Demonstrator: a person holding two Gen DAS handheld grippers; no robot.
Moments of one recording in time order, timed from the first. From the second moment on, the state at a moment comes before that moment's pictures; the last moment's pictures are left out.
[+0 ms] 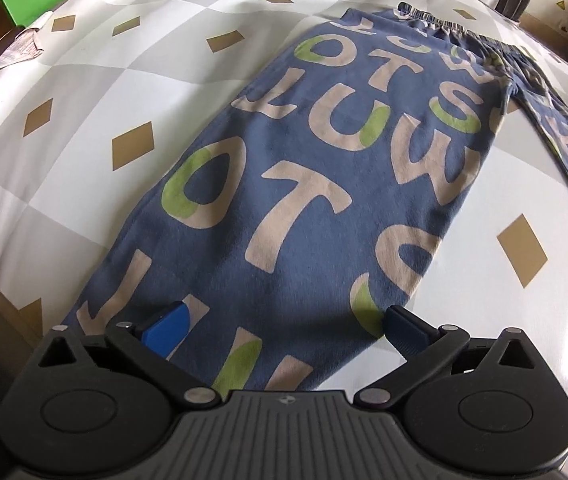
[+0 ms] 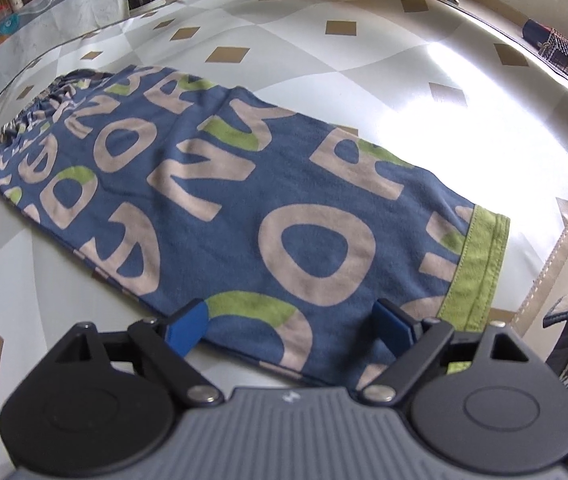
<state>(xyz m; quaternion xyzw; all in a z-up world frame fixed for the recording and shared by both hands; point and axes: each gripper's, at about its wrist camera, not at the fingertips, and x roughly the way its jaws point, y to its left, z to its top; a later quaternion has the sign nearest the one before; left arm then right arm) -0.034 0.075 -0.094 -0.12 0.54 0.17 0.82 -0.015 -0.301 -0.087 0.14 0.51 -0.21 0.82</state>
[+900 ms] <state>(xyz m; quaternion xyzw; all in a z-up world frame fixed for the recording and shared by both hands) -0.052 0.094 -0.084 -0.14 0.51 0.23 0.82 0.005 -0.317 -0.054 0.15 0.51 -0.20 0.82</state>
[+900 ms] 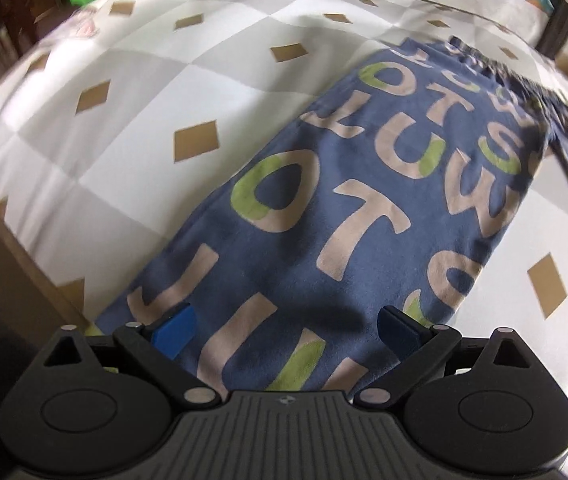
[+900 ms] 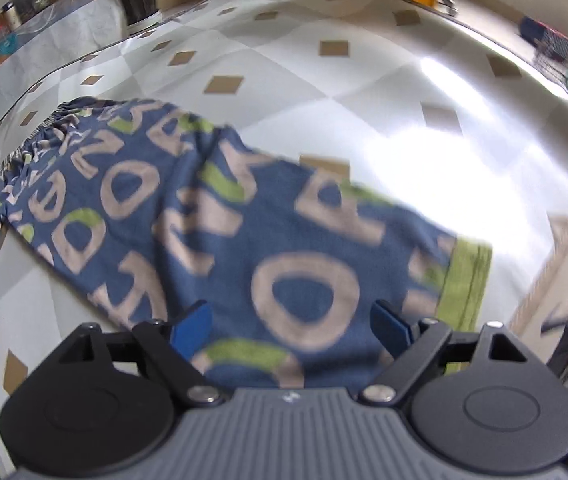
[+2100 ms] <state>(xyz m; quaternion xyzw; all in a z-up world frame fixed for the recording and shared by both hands) -0.044 0.069 -0.091 -0.10 0.53 0.17 0.83 -0.004 -0.359 -0.085 0.21 0.54 -0.31 0.76</state>
